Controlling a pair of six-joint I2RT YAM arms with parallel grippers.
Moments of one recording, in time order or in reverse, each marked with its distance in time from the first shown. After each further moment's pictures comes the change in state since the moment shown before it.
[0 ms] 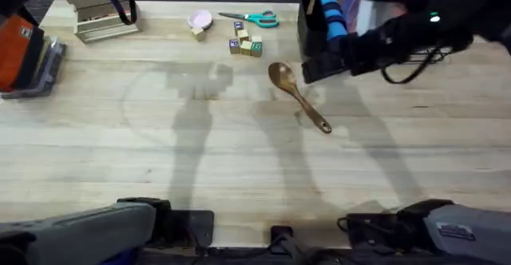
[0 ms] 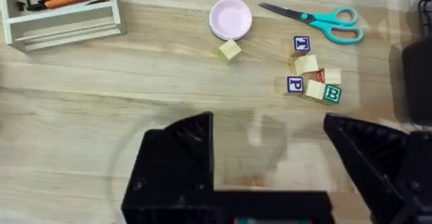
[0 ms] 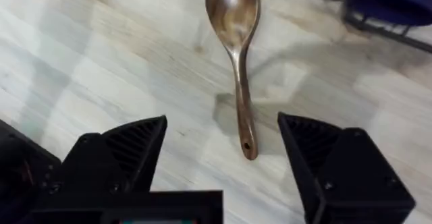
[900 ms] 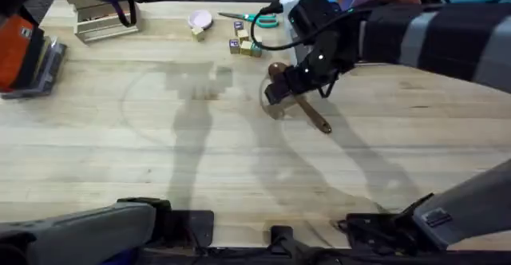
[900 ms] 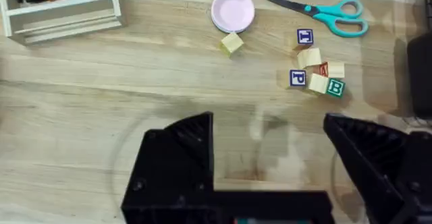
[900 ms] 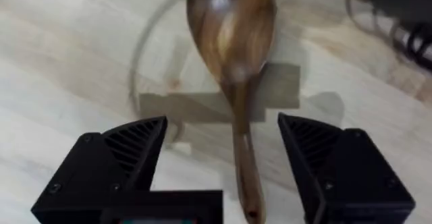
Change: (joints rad) left arm 0.000 0.000 0.000 -0.023 -0.002 0.000; right arm 0.228 0.364 0.000 0.209 0.293 0.132
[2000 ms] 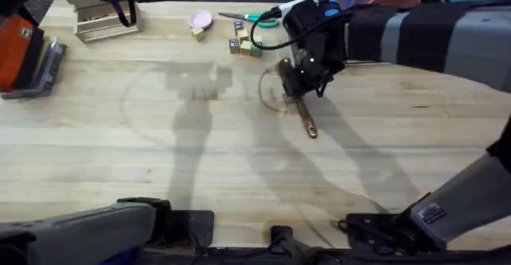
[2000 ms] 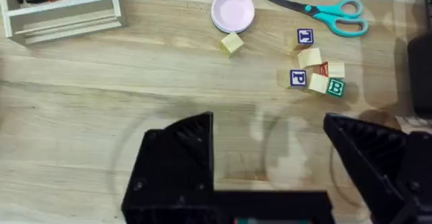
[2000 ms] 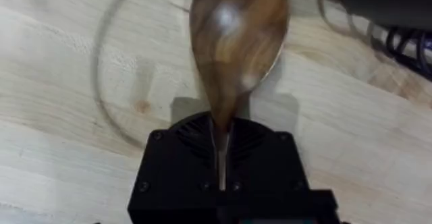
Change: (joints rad) left arm 0.000 0.000 0.000 0.000 0.000 0.003; right arm -0.001 0.086 0.031 -0.003 0.087 0.047
